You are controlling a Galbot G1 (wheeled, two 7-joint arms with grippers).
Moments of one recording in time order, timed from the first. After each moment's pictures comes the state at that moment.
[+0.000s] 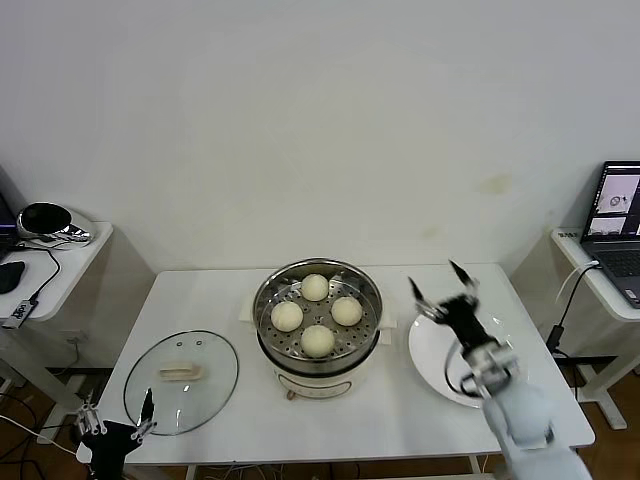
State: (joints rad) left arm 1.82 -1.25 -0.75 -1.98 0.64 -0.07 -0.27; right arm -1.29 1.21 0.61 1.83 0.18 0.10 -0.11
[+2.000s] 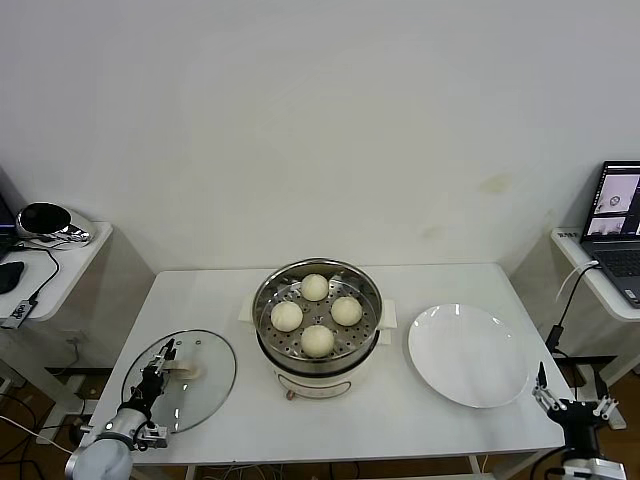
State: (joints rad) left arm 1.23 -1.09 -0.56 -1.33 1.26 -0.16 -0.24; right arm -1.61 1.45 0.97 1.89 0.15 0.17 -0.01
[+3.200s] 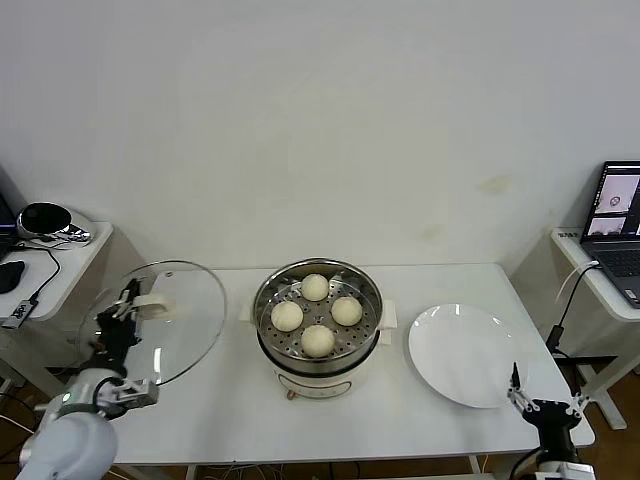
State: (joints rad) left arm 1.39 -0.85 -0.54 -2.11 0.82 0.41 0.02; right arm -1.62 1.48 0.88 1.91 0.04 0.22 0.00
